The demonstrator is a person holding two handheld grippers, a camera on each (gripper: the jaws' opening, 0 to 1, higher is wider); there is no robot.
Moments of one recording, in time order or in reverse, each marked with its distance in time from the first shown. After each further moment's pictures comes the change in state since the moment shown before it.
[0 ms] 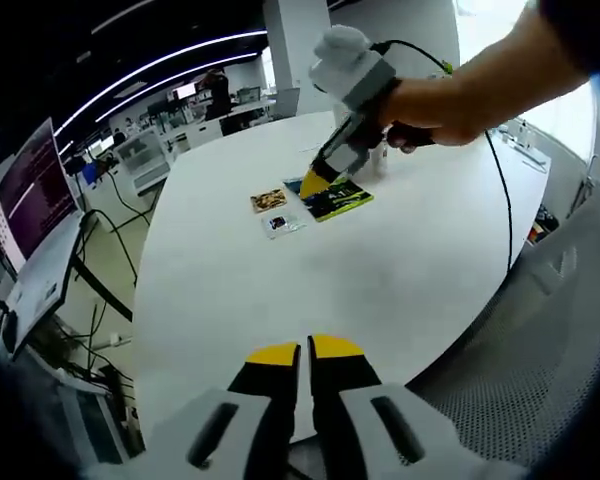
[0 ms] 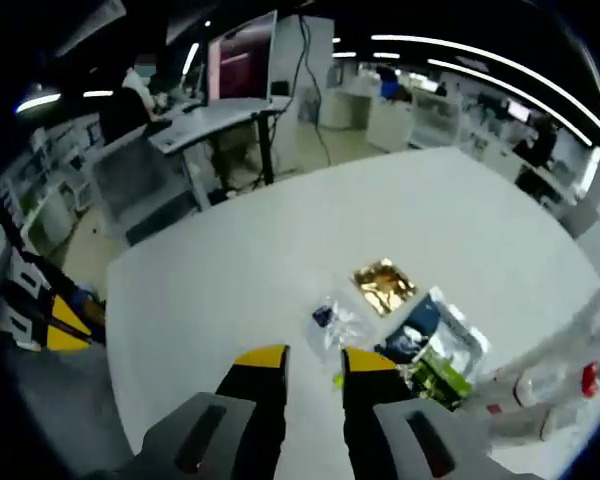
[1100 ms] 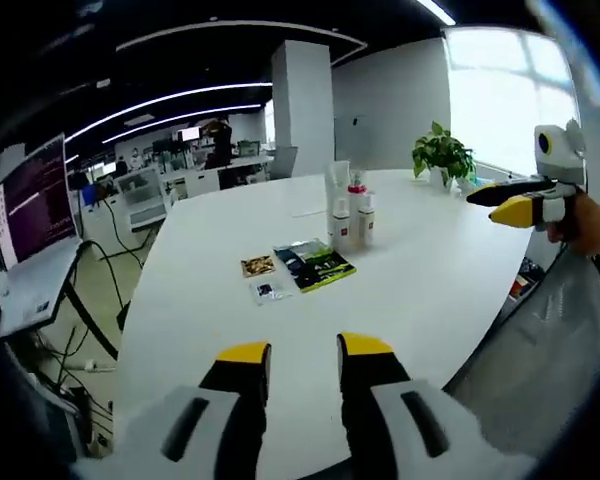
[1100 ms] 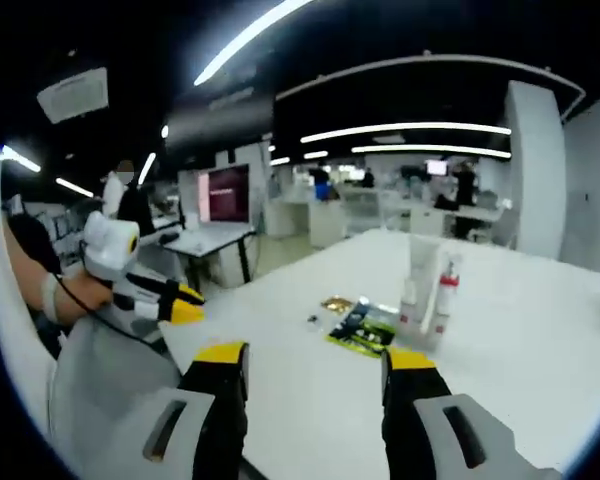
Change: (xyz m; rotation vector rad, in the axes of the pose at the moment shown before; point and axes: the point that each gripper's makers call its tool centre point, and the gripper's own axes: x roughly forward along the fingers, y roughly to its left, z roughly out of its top) left arm -0.021 -0.009 0.065 -0.117 -0.362 -0.059; right arm -0.212 0.035 -0.059 0.132 -0.564 -0.214
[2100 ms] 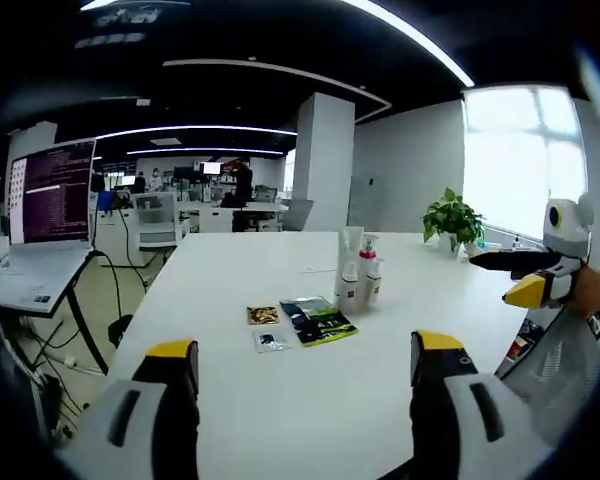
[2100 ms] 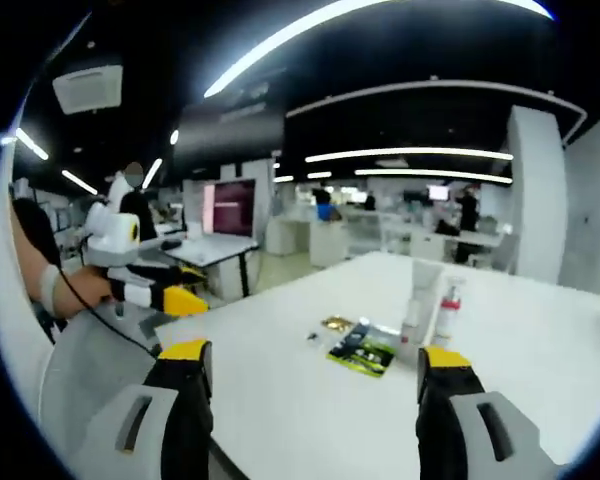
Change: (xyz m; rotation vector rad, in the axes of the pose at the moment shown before) left arm -0.002 0.008 0.026 -0.096 -0.150 0.027; right arm 0.008 0.016 -0.005 -0.044 0.005 0.040
